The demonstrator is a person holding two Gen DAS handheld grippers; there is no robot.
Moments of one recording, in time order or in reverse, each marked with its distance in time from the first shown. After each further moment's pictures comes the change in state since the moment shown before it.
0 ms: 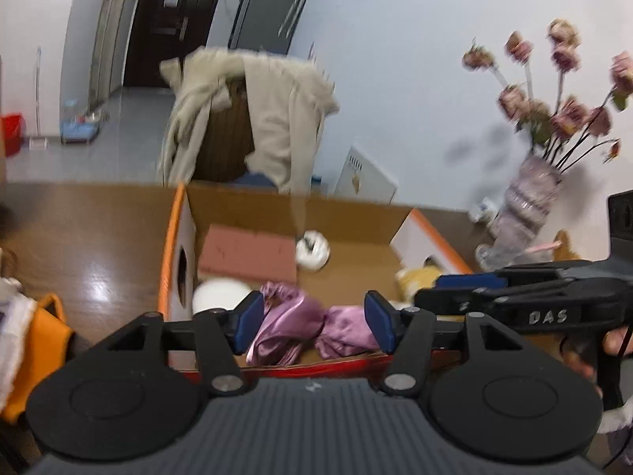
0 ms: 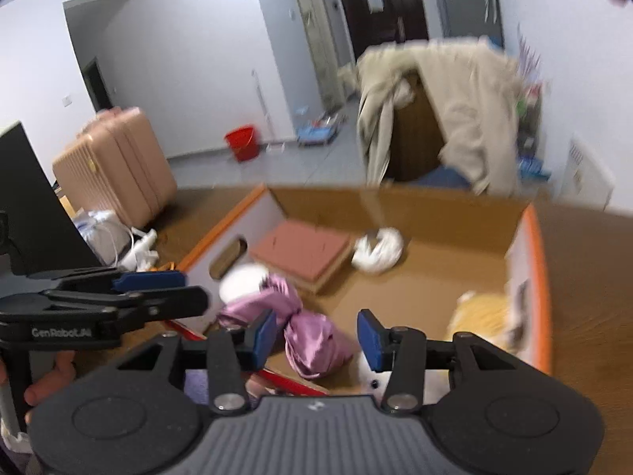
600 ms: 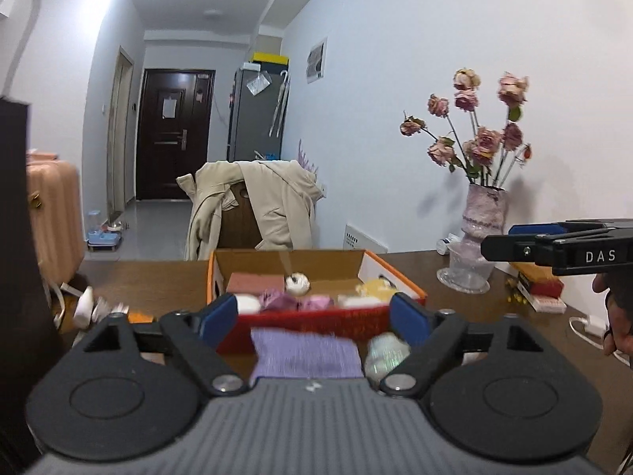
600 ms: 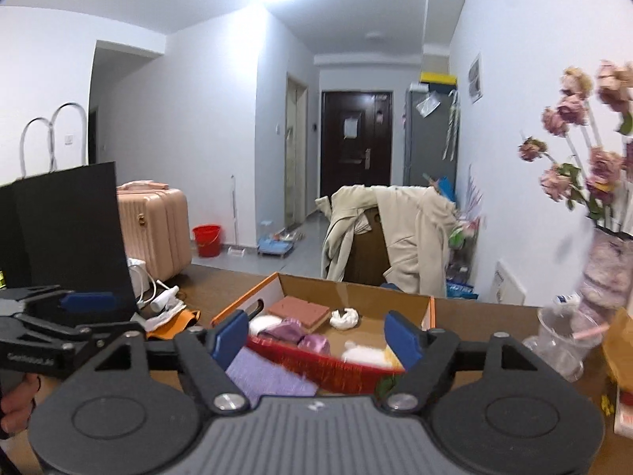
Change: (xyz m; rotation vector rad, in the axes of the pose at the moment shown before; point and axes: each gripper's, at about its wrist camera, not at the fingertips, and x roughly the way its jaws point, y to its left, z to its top) left arm -0.195 -0.075 -0.120 0.169 -0.295 0.065; right arm -0.207 0.098 -0.117 -0.138 -0.393 -0.198
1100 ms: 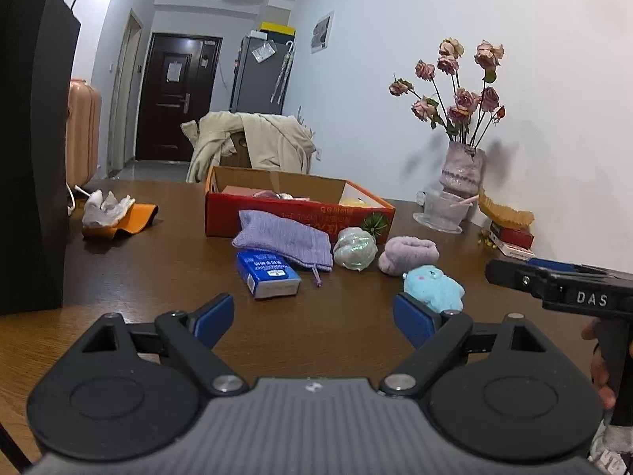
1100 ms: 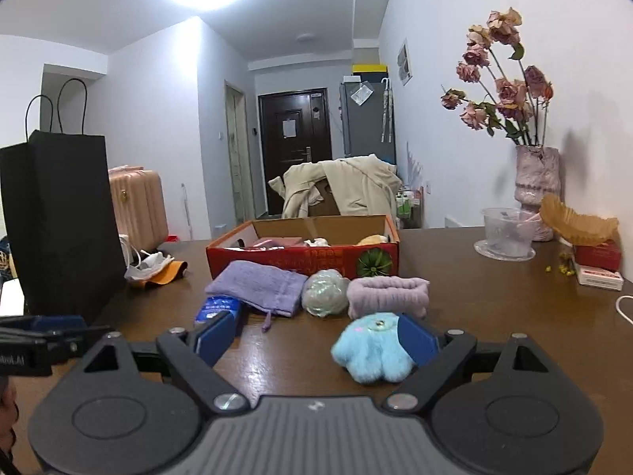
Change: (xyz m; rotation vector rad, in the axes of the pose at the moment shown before) left arm -0.079 -0.021 -0.104 -0.074 0.081 -0.016; right arm -0.084 0.045 -0.139 0.145 -0.007 -0.154
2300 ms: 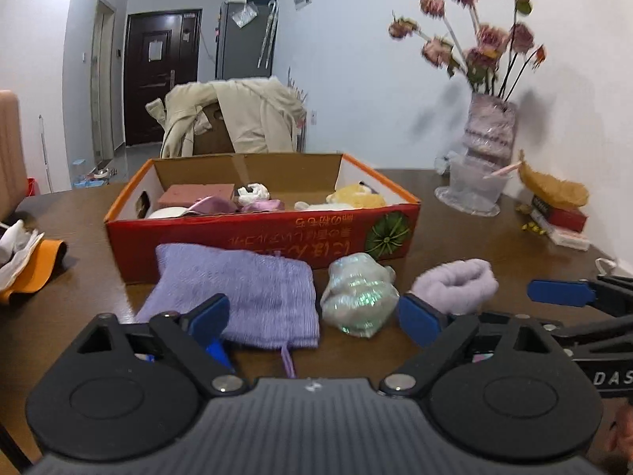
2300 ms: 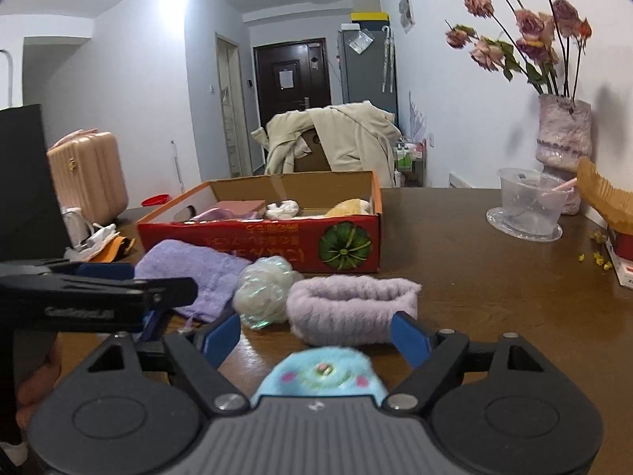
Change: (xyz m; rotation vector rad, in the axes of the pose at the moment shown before) left arm 0.220 -0.037 0.060 0.094 0.154 0.028; right arm 0.149 -0.067 0.027 0.010 0.171 0.011
